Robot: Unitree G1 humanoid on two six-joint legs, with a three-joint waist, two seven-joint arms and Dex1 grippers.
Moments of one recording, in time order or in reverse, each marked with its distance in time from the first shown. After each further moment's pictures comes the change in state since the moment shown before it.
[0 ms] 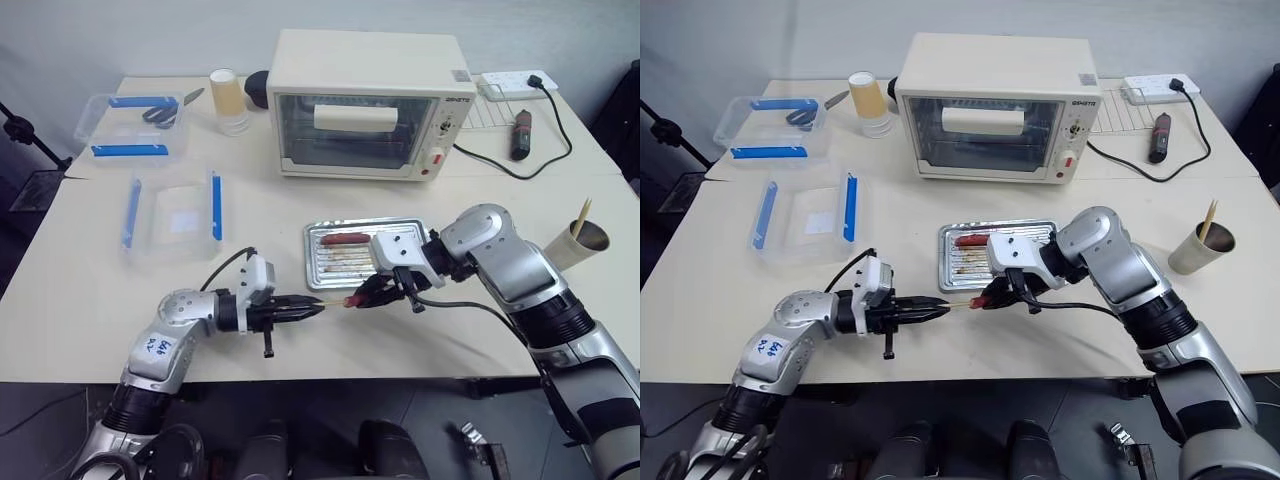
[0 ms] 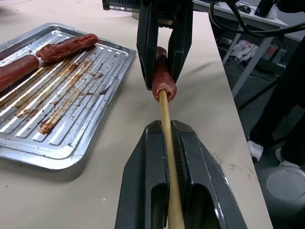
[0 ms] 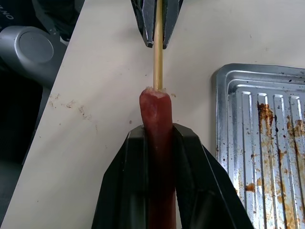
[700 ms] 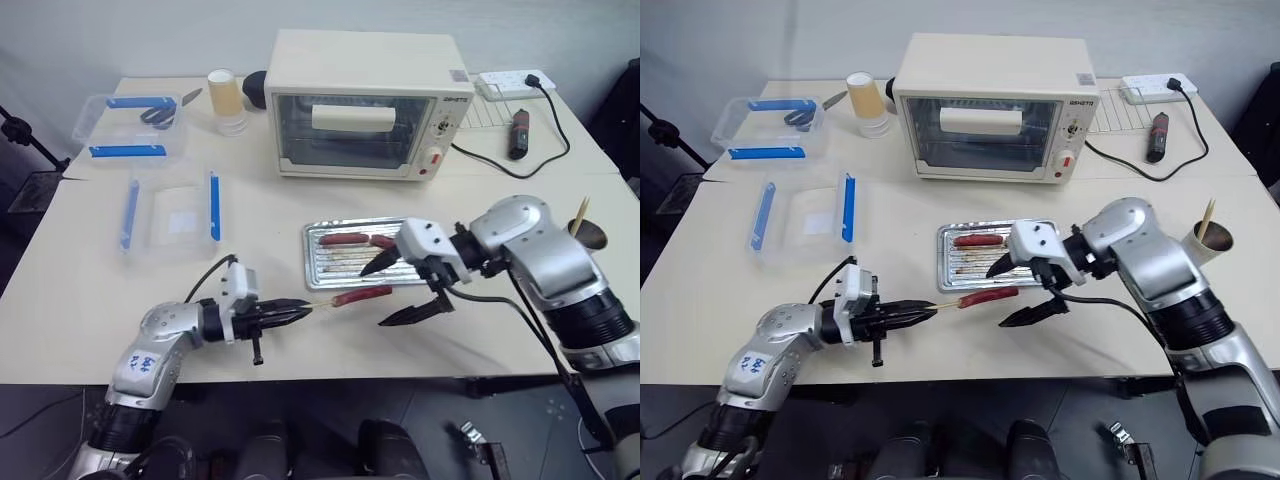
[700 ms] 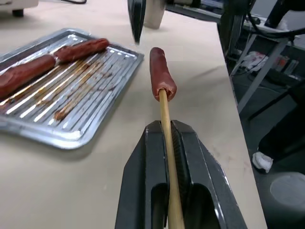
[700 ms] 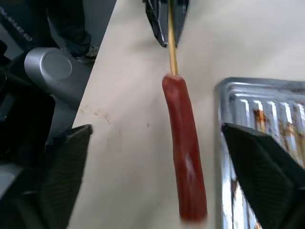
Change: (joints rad) left arm 0.132 0.036 0.098 -0.044 -0.044 -0.058 0.017; right arm 0.030 -0.151 -0.085 -0.053 0.209 0.007 0.024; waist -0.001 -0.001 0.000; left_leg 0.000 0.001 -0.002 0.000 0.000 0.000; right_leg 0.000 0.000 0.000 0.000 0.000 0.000
